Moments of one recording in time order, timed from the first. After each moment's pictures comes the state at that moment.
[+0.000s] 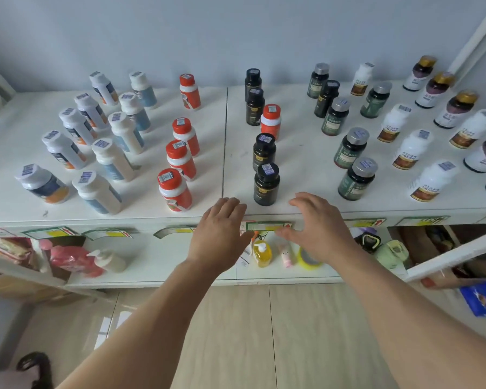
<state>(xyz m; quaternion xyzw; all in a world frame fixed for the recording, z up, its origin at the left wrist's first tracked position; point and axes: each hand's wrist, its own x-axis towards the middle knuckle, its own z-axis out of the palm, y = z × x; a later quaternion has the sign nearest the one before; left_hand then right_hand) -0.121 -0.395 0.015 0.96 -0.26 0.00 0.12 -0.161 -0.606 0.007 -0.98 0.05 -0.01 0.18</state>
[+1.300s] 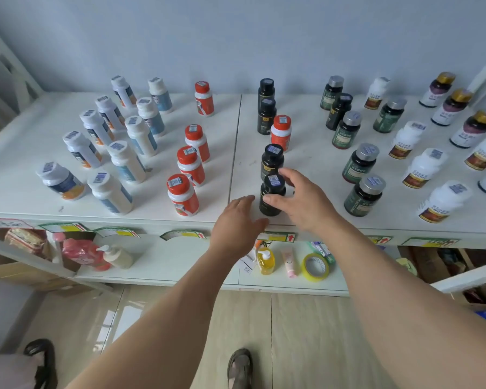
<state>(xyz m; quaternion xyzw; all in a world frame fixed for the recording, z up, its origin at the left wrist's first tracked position) -0.099 -0.433 0.019 0.94 -0.09 -0.10 0.30 -0.107 -0.590 0.055 -0.90 0.07 0.02 0.42</state>
